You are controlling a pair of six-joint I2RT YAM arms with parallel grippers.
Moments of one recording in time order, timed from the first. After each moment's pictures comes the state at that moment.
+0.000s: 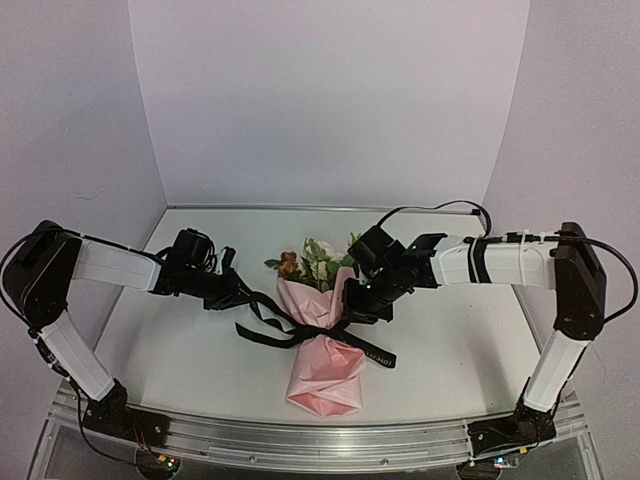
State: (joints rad) left arm -0.48 1.62 0.78 0.03 0.48 -0.68; right arm 0.89 1.79 1.27 -0.55 -0.11 0.93
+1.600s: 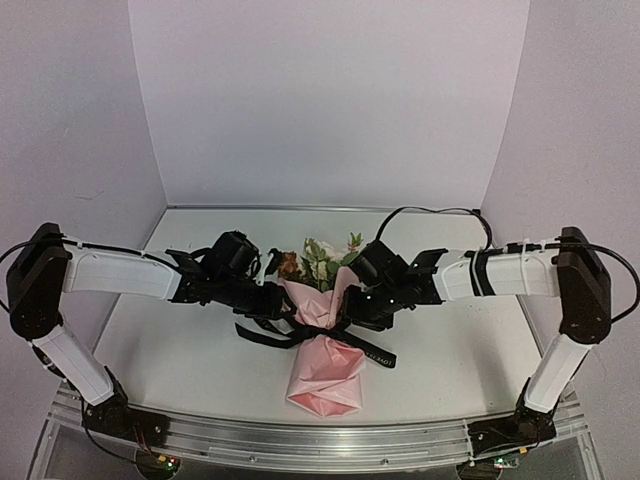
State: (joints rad) left arm -0.83 1.59 0.92 -0.13 0.25 -0.57; right arm 0.94 1.75 1.16 -0.41 0.04 0.97
